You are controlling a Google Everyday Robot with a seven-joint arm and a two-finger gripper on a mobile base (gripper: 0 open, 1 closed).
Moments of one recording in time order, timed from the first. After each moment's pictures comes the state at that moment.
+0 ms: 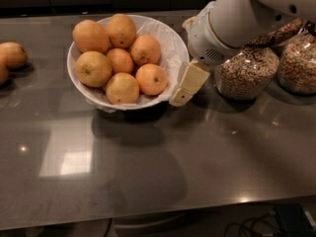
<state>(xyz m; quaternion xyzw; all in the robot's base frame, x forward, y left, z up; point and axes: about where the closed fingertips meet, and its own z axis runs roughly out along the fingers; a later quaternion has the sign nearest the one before) 0.533 -0.060 0.955 -0.63 0.70 0.01 0.34</state>
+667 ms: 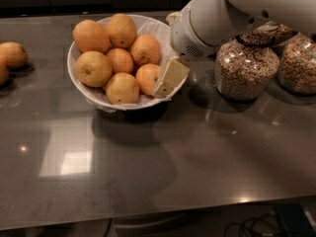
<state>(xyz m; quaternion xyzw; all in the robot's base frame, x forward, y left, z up) 0.559 -0.023 0.955 -0.63 0.68 0.02 0.37</state>
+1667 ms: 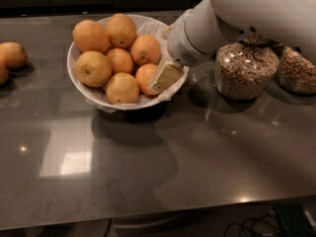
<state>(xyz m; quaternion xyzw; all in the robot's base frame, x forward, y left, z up) 0.572 -0.021 0.938 -0.61 0.69 0.01 0.38</state>
